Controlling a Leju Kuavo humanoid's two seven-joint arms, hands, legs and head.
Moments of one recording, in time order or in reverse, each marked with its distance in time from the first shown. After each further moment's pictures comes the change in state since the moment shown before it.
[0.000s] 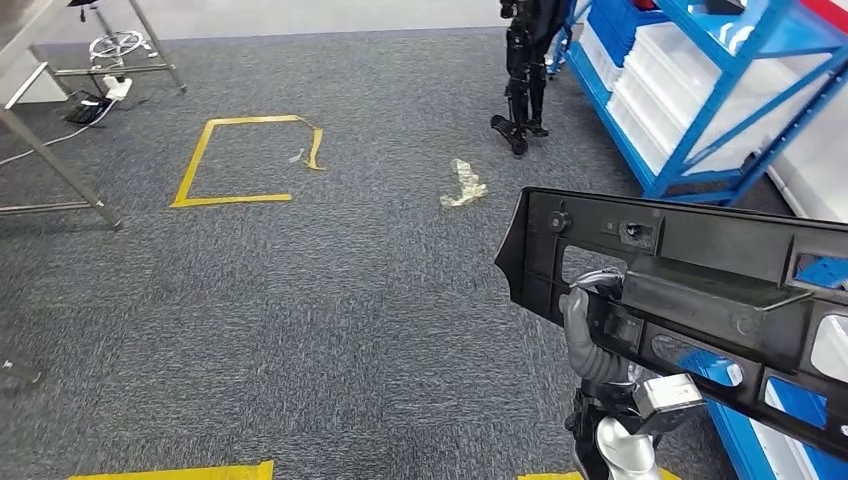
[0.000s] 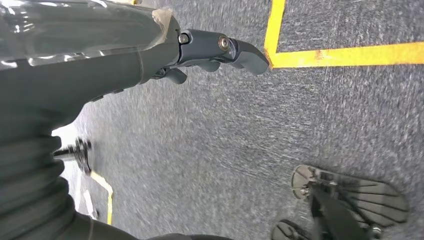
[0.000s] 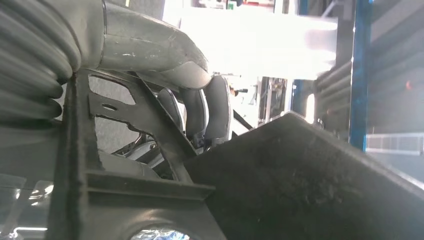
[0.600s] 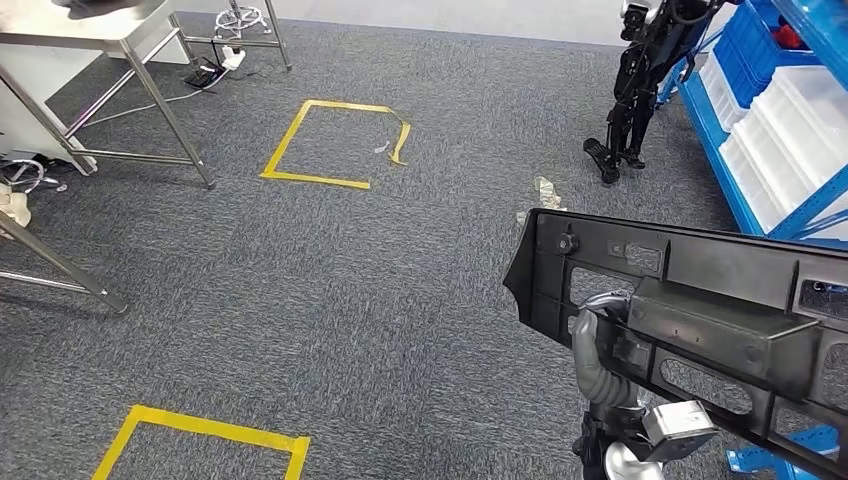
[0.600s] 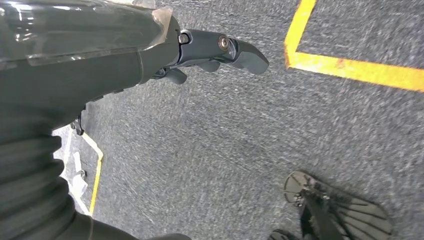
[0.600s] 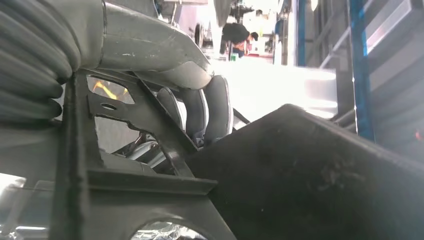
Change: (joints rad) left arm 0.004 0.005 0.000 0.000 -0.005 -0.002 -0.023; right arm 0.070 0.001 -0.016 -0.035 0.007 -0.008 0.001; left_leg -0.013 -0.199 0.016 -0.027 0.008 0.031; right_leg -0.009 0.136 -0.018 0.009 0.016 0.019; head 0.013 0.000
